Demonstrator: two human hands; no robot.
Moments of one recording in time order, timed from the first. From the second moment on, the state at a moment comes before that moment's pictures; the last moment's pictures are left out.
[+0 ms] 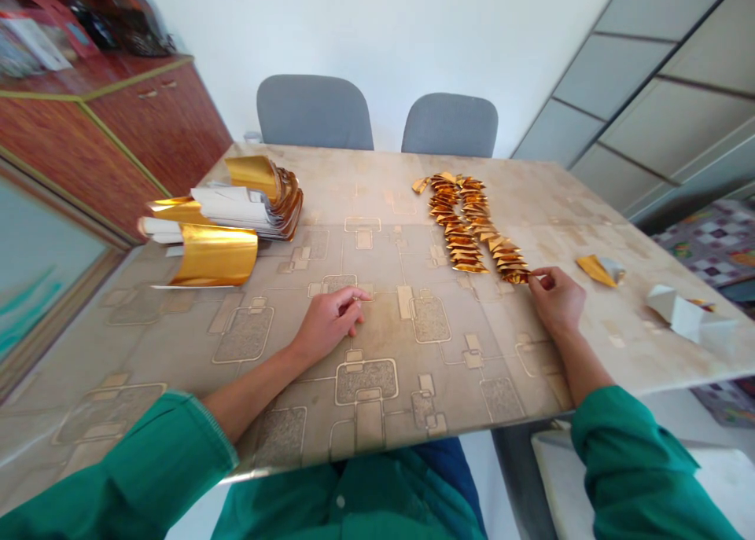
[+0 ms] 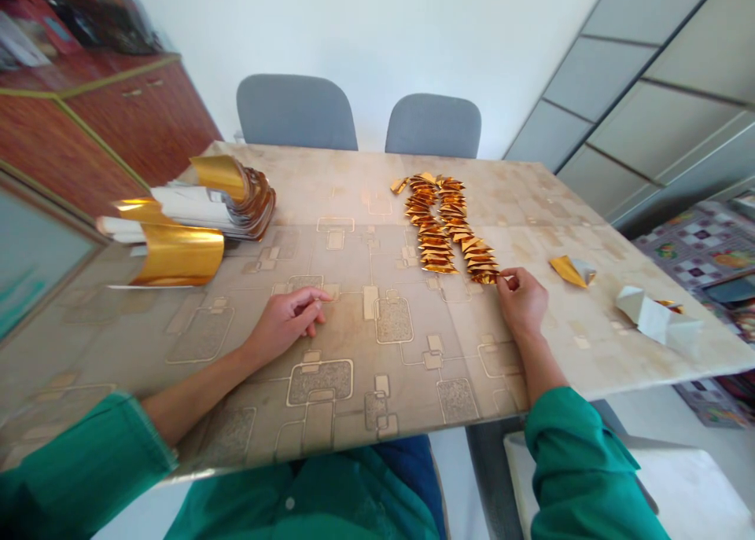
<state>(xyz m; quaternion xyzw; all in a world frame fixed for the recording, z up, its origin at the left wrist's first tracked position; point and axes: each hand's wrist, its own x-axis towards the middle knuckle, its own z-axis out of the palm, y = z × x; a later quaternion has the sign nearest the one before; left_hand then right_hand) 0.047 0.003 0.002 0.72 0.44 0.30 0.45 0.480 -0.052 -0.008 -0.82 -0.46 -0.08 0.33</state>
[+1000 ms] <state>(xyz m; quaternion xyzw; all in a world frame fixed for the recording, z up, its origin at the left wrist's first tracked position) 0.046 0.003 0.003 0.74 0.43 0.28 0.44 0.445 -0.062 -0.004 -0.74 -0.61 -0.15 0.24</state>
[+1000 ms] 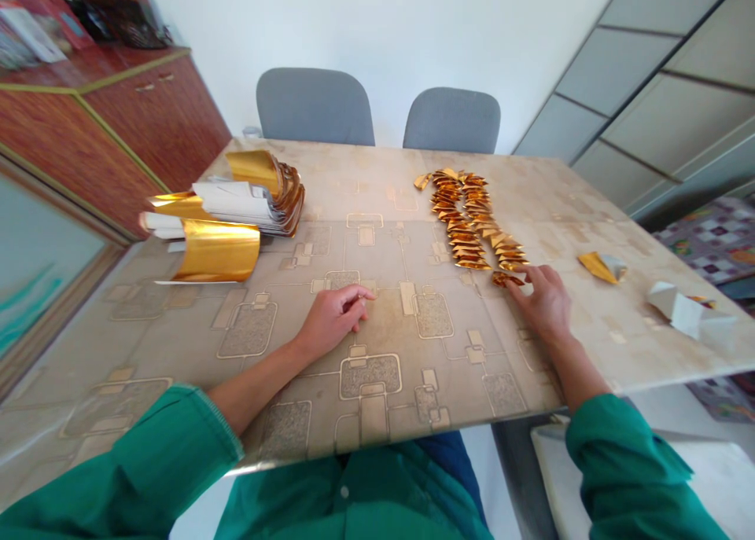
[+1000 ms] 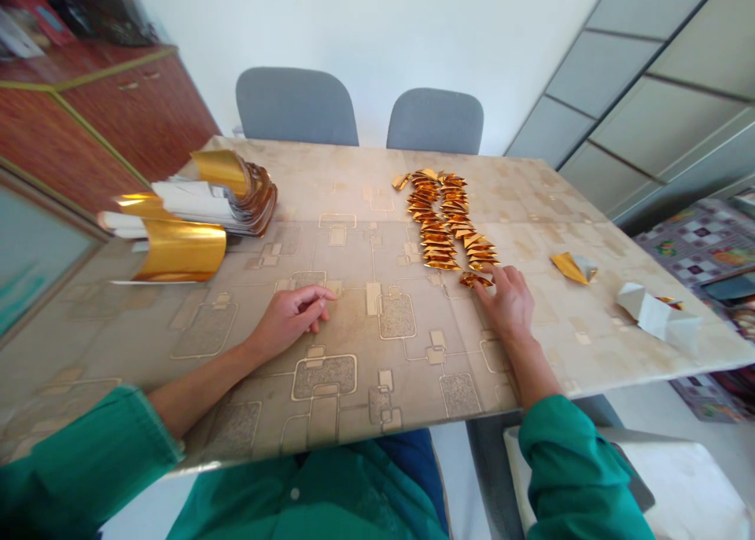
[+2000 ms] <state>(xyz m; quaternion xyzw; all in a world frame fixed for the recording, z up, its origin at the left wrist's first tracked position) 0.045 0.004 0.001 0.74 0.43 0.28 0.45 0.502 -0.058 0.002 -0.65 -0.69 -0.16 0.25</state>
